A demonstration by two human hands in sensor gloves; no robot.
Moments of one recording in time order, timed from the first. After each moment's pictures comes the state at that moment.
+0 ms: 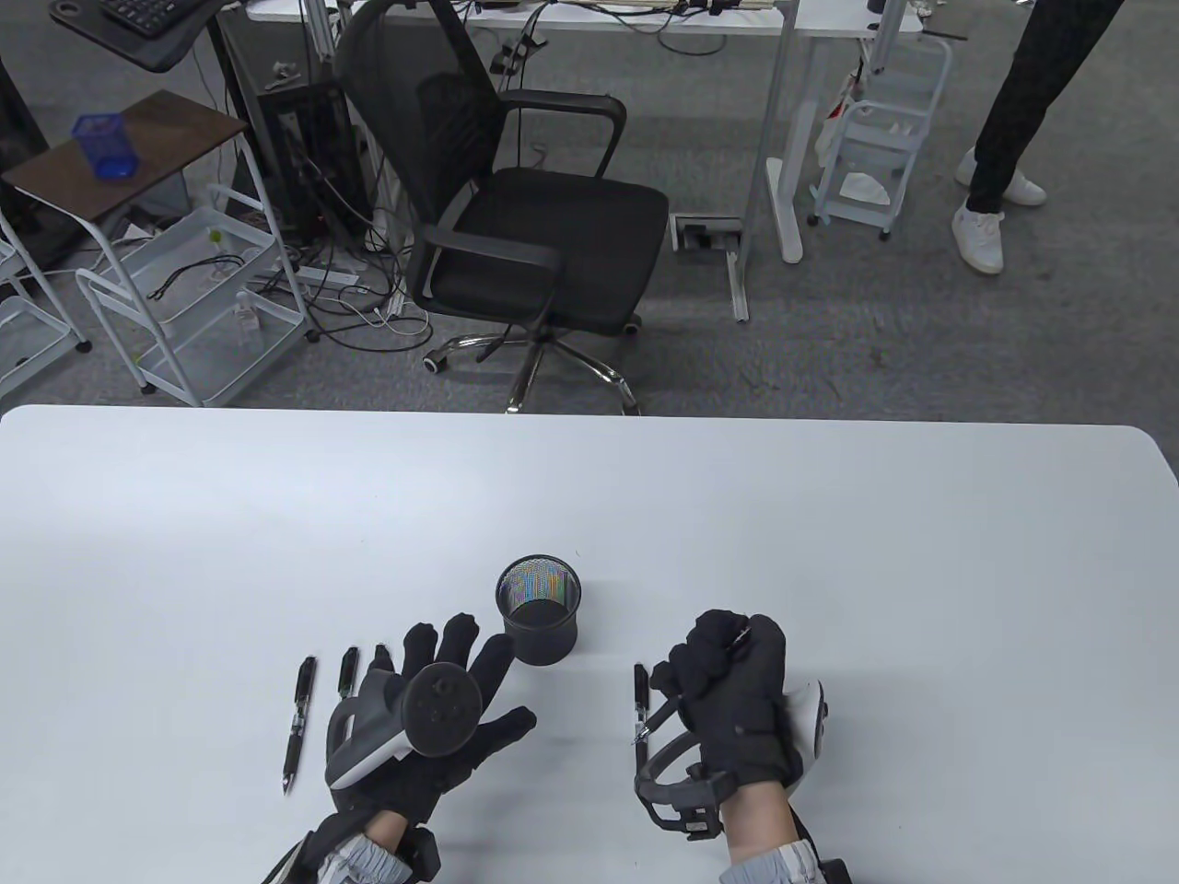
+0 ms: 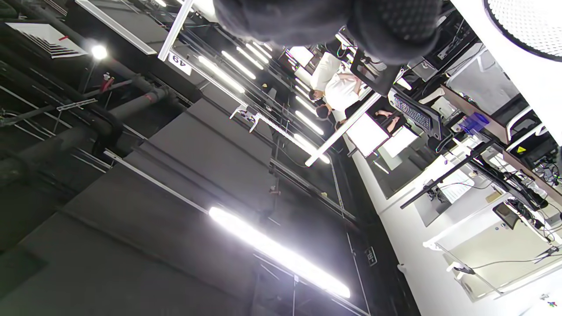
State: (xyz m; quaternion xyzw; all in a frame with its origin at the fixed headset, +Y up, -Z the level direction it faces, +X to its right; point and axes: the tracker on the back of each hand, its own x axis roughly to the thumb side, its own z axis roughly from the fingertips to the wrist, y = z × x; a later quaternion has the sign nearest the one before) left_hand -0.171 -0.708 -0.255 -0.13 -0.14 0.14 0.97; right_hand 0.118 -0.760 -0.279 0.08 0.04 0.31 0.95
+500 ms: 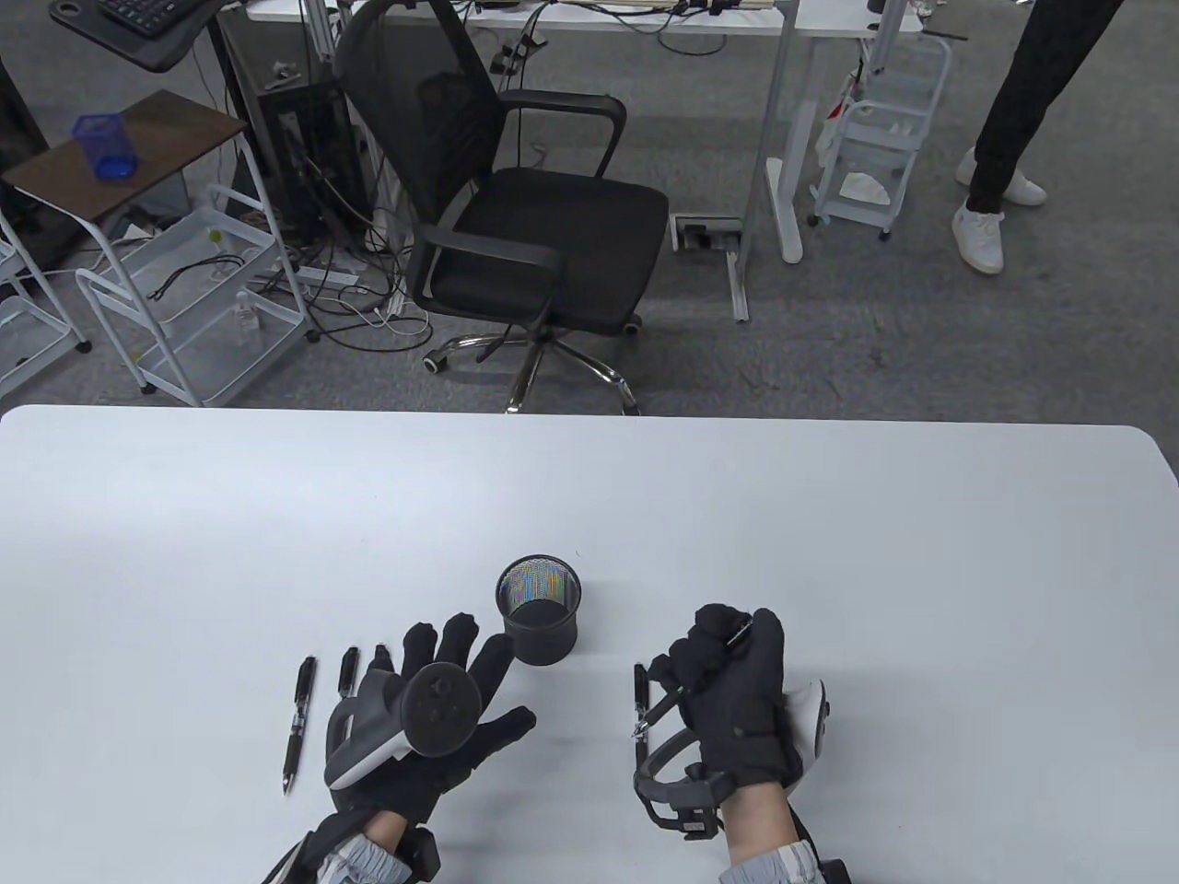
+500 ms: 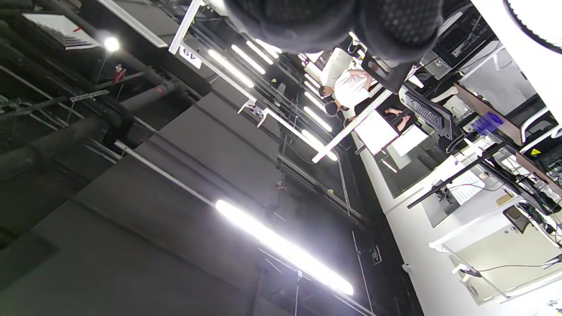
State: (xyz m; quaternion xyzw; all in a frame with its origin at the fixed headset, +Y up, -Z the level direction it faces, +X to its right) left_hand -0.172 -0.708 -0.255 -0.13 -0.14 0.14 0.97; right_hand 0.119 -0.754 -0.281 0.10 0.02 0.33 0.94
